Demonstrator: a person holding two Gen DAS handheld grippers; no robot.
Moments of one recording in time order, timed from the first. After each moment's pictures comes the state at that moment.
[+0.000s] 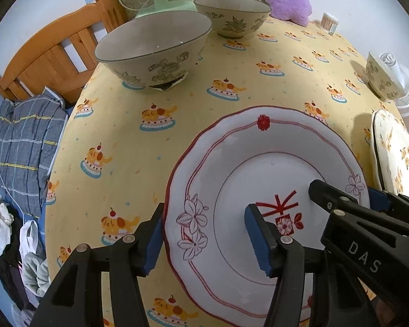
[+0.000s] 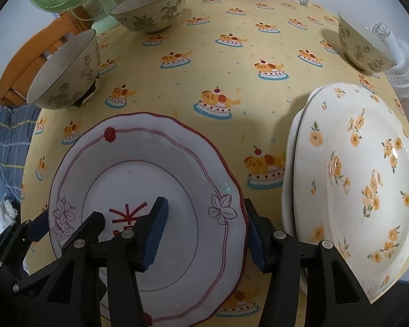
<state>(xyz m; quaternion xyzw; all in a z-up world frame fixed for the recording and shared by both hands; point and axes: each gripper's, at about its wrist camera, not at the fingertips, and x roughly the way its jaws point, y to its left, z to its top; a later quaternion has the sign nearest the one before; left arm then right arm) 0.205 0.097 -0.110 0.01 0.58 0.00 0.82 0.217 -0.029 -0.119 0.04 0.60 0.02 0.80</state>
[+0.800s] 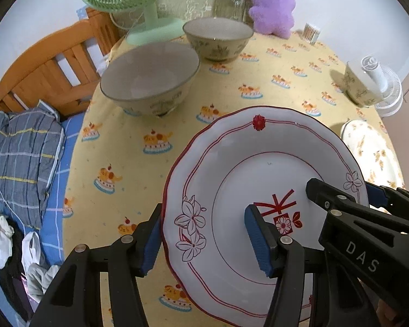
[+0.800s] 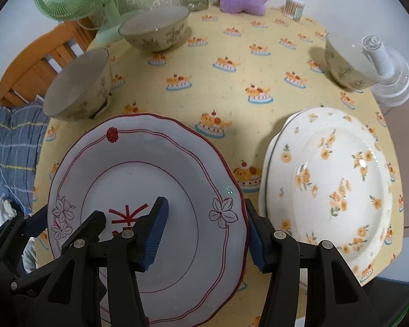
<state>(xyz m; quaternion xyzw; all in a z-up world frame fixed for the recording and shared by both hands) 0.198 0.101 -0.059 0.01 0.56 -0.04 0.82 0.207 -0.029 -0.064 0.03 0.59 0.01 0.81</state>
